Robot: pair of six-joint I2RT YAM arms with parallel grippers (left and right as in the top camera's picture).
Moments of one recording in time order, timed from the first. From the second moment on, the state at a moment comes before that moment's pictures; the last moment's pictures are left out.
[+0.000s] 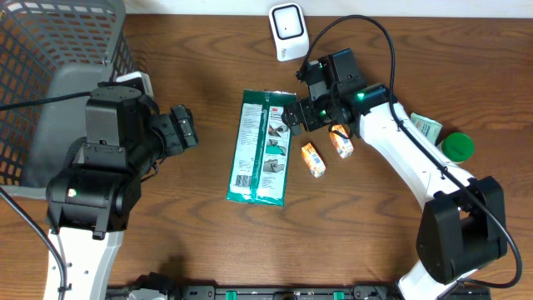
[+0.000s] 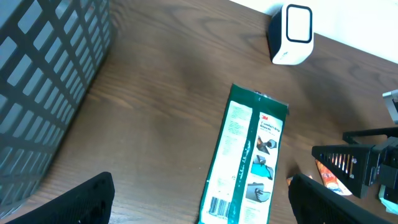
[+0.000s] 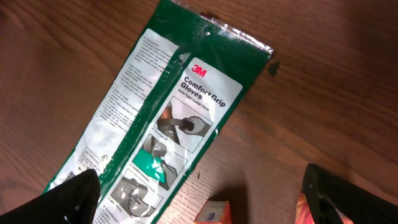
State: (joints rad) left arm -0.15 1.09 1.29 -0.96 -0.01 -0.41; right arm 0.40 1.81 1.39 -0.62 -0.24 0.06
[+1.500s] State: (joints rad) left arm -0.15 1.09 1.29 -0.96 -0.01 -0.41; right arm -0.19 1.77 1.57 -0.69 -0.23 0.14
